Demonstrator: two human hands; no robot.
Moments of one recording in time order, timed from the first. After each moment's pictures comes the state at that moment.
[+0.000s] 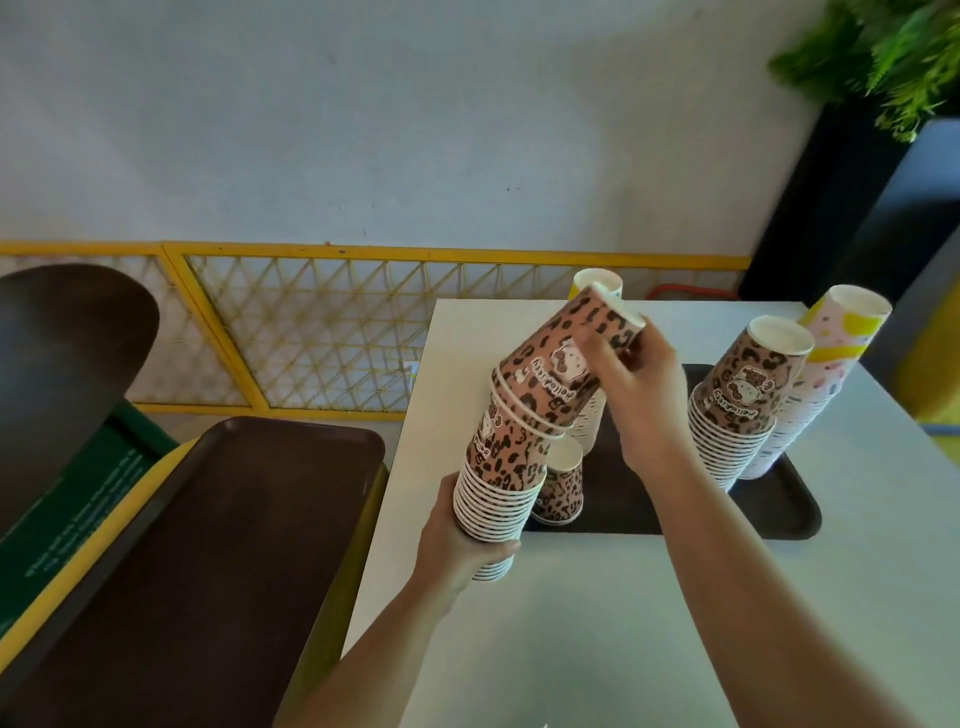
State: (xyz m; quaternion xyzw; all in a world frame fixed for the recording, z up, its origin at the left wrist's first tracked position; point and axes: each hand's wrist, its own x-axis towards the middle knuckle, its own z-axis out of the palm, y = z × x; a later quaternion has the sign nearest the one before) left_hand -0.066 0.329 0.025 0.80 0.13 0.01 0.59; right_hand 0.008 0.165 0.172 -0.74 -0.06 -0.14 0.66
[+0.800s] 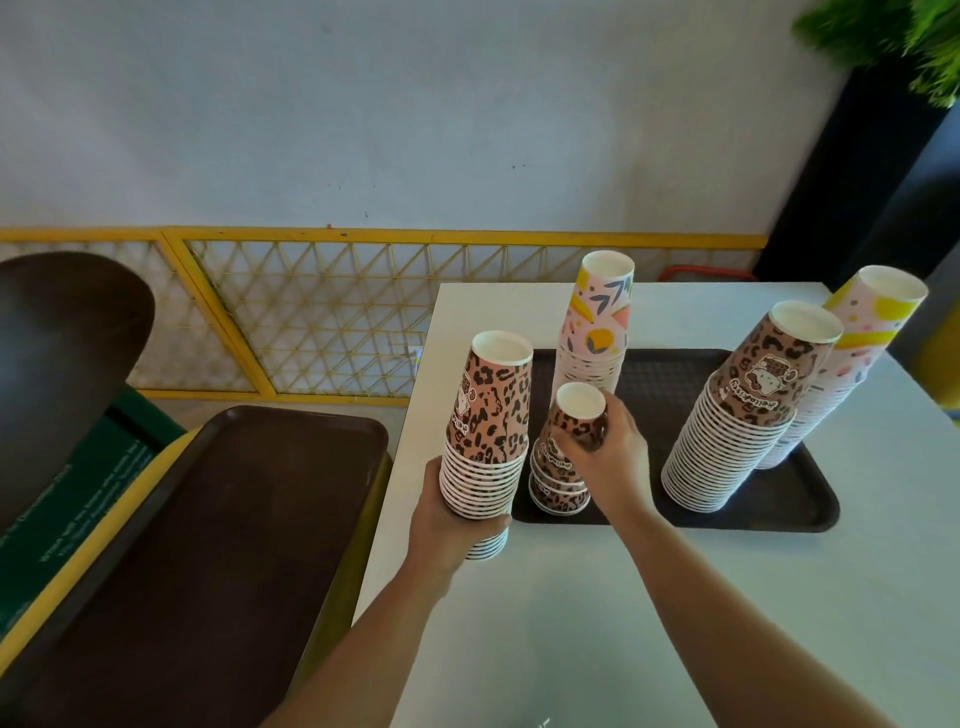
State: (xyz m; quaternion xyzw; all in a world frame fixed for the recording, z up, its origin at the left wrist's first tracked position) left_hand -0.054 0.338 0.025 0.75 0.16 0.03 0.64; right_hand 0.016 0.165 0.061 -0.86 -0.01 -0.11 0.50
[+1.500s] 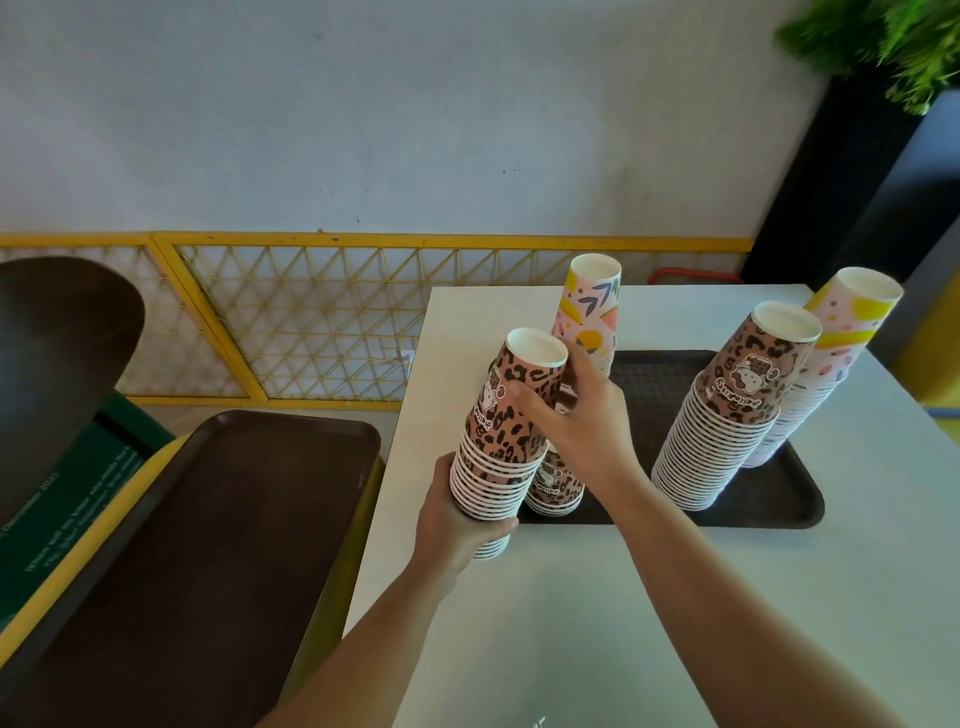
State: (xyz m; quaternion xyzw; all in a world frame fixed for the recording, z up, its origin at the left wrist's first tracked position) left_hand -0.050 0.328 0.023 0.80 0.12 0.04 0.58; right_hand 0.001 0.186 0.136 -0.80 -0.12 -0.09 0.58
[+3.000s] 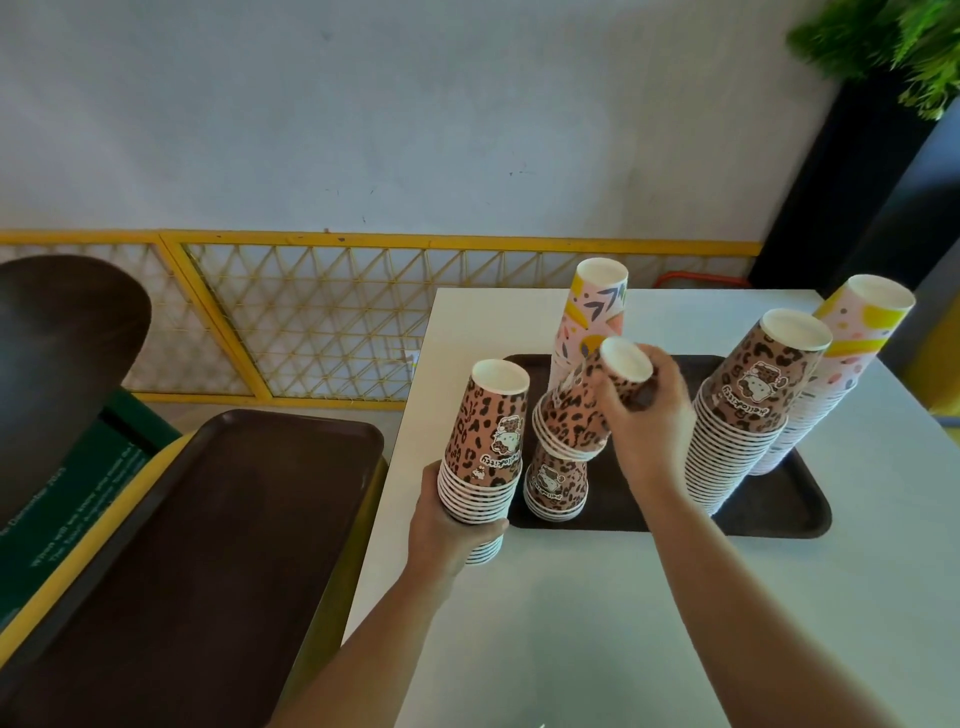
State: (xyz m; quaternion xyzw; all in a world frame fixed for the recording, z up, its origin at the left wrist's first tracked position) left_hand -0.051 0.334 0.016 0.77 0.17 0.05 0.61; right_hand 0.025 0.150 0.105 -0.79 0.03 -0.25 0.56
